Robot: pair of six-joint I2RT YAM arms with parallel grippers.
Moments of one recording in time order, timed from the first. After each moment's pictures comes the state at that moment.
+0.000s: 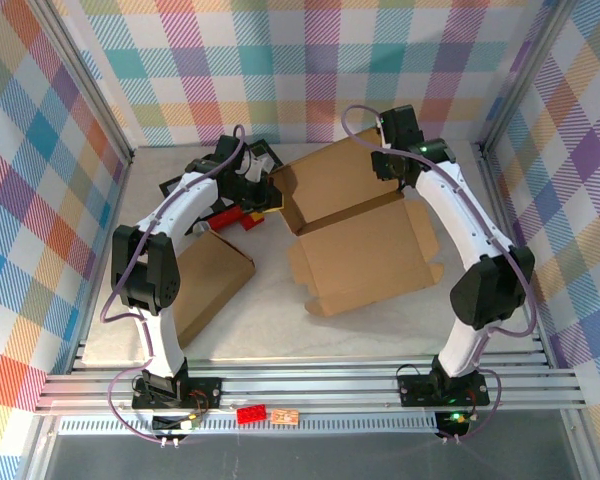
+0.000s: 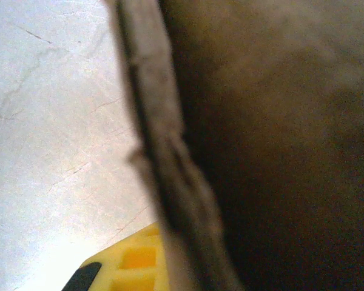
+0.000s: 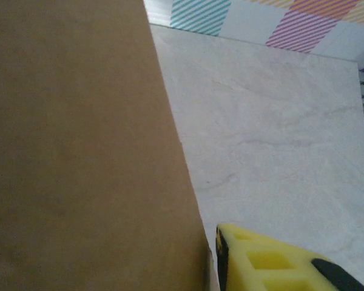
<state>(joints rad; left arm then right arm) -0.29 1.93 1.68 -0.79 0.65 -0.33 0.35 1.78 1.84 -0.91 0.27 0.05</state>
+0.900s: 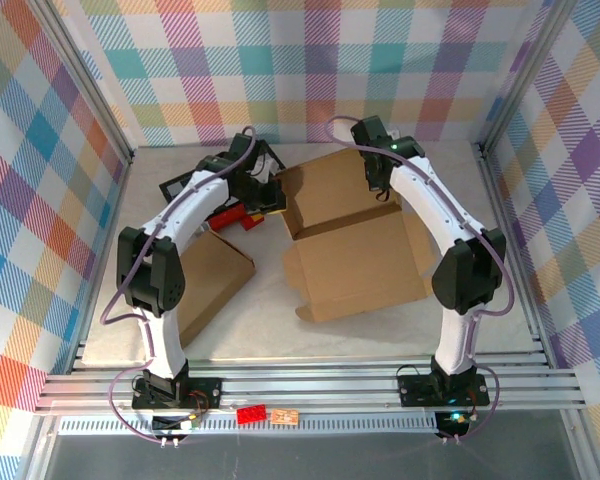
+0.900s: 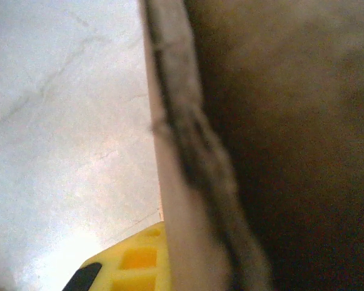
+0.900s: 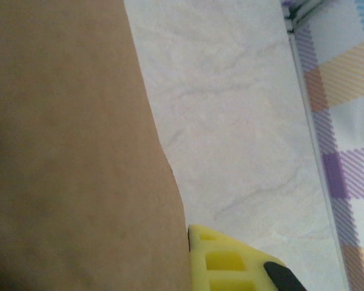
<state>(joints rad) -0.39 1.94 1.75 -0.90 0.41 -0.45 0.43 1.92 1.91 -1.11 0.60 0.29</state>
